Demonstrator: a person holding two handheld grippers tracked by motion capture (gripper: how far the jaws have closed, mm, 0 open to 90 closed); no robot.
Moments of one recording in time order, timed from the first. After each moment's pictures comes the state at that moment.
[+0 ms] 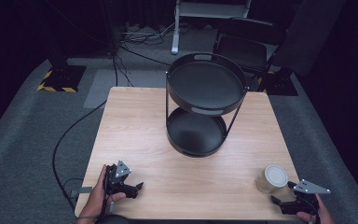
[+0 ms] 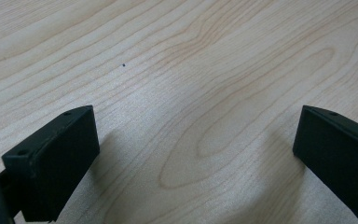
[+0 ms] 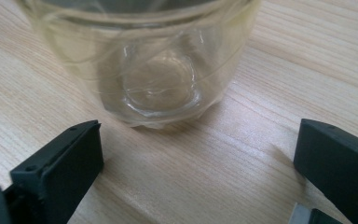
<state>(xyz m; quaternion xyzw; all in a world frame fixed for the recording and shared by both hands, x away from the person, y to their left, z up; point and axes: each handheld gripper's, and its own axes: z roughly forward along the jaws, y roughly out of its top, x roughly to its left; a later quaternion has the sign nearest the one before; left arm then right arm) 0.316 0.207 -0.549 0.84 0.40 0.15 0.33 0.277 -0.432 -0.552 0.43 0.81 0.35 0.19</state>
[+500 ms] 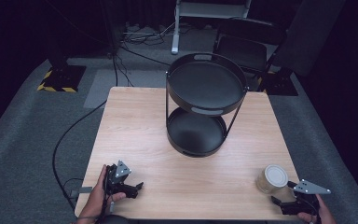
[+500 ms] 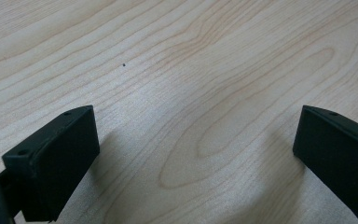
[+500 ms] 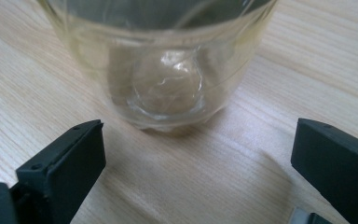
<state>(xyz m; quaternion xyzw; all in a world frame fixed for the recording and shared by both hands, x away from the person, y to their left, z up) 0.315 0.206 -0.549 0.84 0.41 0.15 0.33 0.276 -0.430 -0.546 0.42 0.82 0.35 0.19</state>
